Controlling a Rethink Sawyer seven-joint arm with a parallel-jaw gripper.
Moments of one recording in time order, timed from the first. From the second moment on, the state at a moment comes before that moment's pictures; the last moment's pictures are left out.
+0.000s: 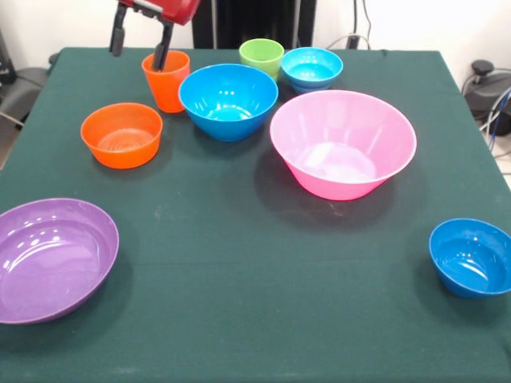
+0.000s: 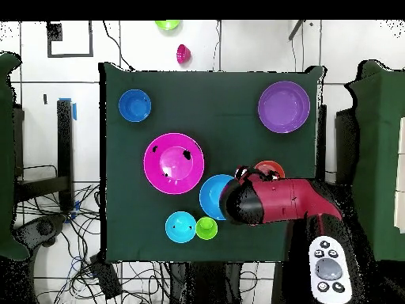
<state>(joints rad) -0.42 -0.81 0.02 1.74 -0.68 0.35 2.10</state>
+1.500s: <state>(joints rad) -0.35 -0.82 0.00 1.67 -0.82 0.14 2.09</state>
